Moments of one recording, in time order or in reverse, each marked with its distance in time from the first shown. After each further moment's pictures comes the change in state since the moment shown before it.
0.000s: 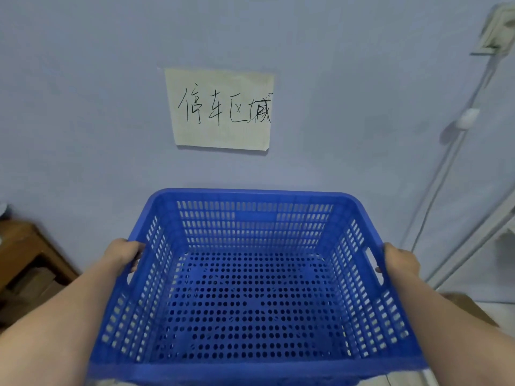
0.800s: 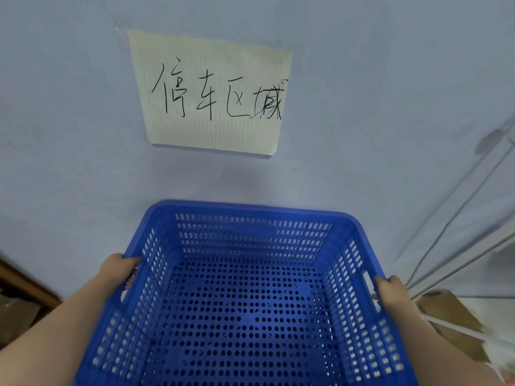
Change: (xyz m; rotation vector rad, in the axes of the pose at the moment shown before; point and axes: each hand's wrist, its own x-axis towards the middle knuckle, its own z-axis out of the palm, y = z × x) left_hand 0.111 -0.005 0.057 0.035 -0.134 -0.077; right_hand 0.059 0.013 0.079 -0.219 -0.052 0.040
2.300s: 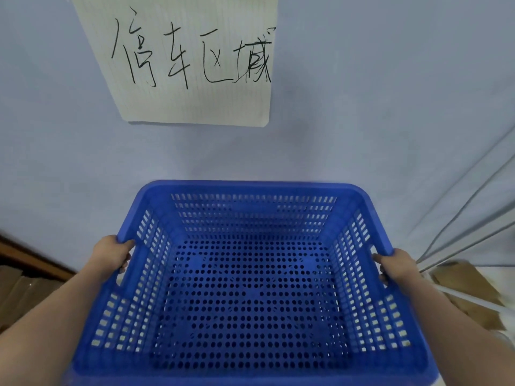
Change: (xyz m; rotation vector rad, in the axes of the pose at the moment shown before) left_hand -0.003 0.019 0.010 0.156 0.116 0.007; right_hand 0.059 0.013 0.009 -0.019 -0.166 -0.035
